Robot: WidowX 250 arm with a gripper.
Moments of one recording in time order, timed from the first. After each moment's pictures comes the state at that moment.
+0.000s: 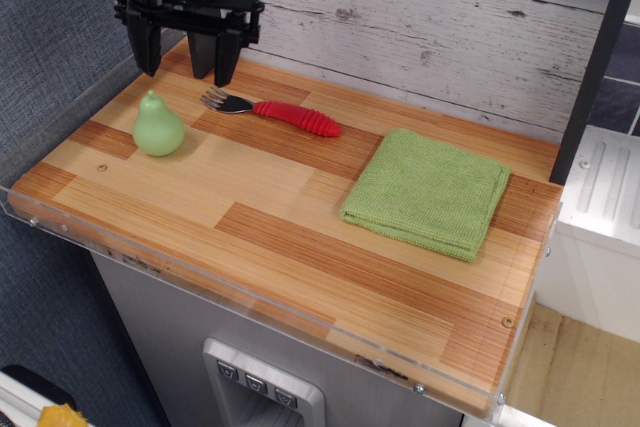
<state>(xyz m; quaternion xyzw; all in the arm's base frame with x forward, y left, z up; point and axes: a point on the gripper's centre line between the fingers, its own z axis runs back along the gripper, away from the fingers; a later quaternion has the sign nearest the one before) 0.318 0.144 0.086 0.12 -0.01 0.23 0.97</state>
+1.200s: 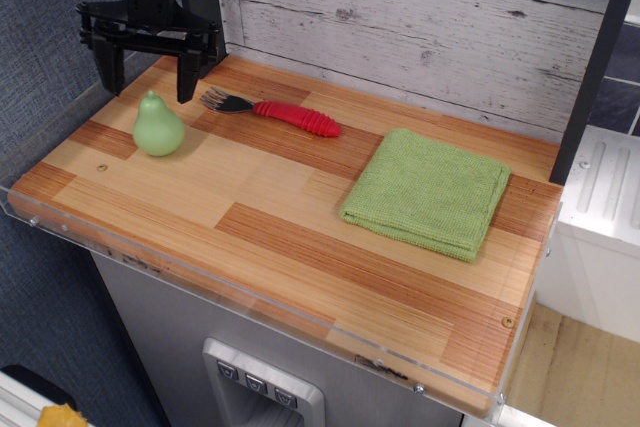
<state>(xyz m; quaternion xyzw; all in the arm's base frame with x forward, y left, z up) 0.315 0.180 0.064 0.12 -0.01 0.27 0.95</state>
